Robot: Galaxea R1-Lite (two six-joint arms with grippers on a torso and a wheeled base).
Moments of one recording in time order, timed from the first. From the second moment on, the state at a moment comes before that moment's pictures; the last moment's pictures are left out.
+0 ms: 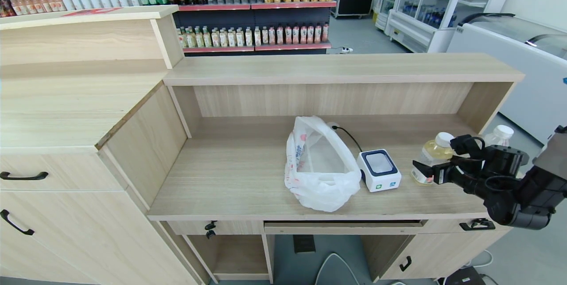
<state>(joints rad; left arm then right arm) 0.00 0.00 0.00 0.00 0.01 0.01 -0.23 2.38 -0.92 -1.24 0.40 -0.24</state>
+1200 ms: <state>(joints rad) 0.00 0.00 0.00 0.00 0.01 0.01 -0.17 2.47 -1.09 -1.22 0.41 -0.22</state>
